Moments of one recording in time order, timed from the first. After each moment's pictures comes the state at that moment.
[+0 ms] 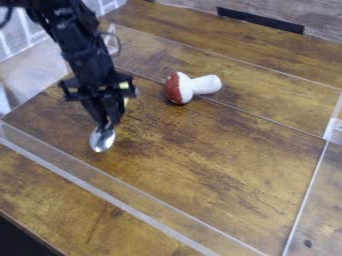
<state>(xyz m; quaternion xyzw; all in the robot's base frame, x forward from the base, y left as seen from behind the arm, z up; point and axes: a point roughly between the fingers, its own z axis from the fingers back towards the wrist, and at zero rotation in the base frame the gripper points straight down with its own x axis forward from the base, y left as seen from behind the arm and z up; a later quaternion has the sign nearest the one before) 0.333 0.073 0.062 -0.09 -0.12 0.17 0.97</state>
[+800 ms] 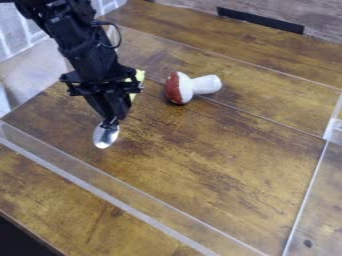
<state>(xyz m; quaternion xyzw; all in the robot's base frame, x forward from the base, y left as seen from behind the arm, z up) 0.328 0.057 0.069 -0.10 -0.15 0.13 0.98</state>
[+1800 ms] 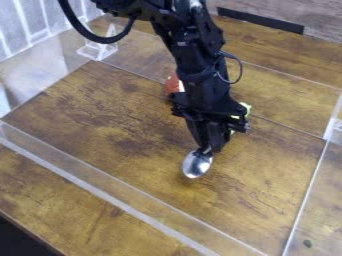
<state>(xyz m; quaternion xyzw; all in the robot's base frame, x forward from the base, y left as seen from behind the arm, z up) 0.362 -0.069 0.054 -0.10 -0.11 -0.04 0.99</state>
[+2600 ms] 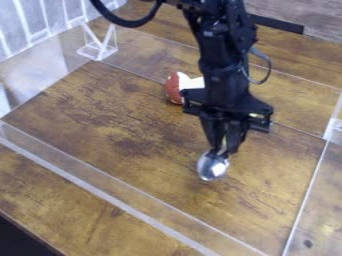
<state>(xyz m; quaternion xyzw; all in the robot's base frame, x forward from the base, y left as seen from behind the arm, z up) 0.355 -0.097 0.076 -0.07 -0.10 0.00 0.99</state>
